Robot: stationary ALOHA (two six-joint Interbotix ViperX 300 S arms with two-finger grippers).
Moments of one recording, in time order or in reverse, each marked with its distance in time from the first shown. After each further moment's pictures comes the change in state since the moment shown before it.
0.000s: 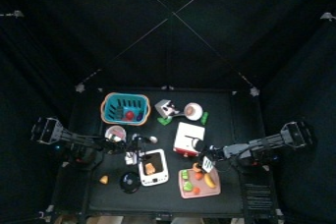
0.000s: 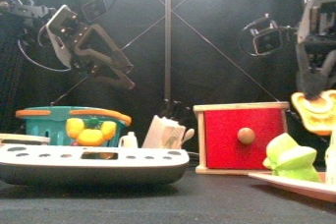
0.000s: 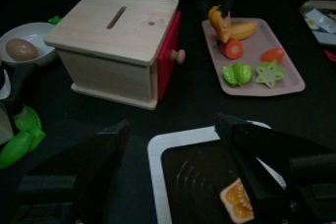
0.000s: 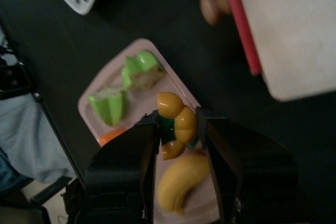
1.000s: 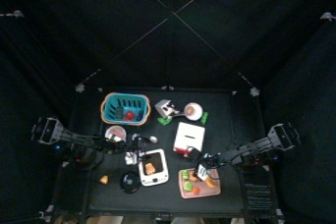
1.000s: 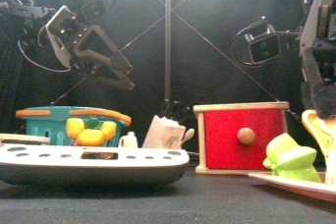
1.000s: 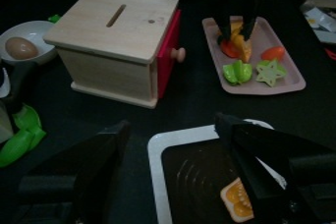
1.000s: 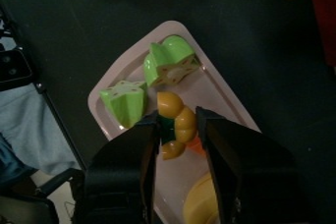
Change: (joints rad) left arm 0.000 0.003 0.002 0.000 0.006 0.000; right arm 0.106 0.258 -0.100 0.018 -0.166 -0.003
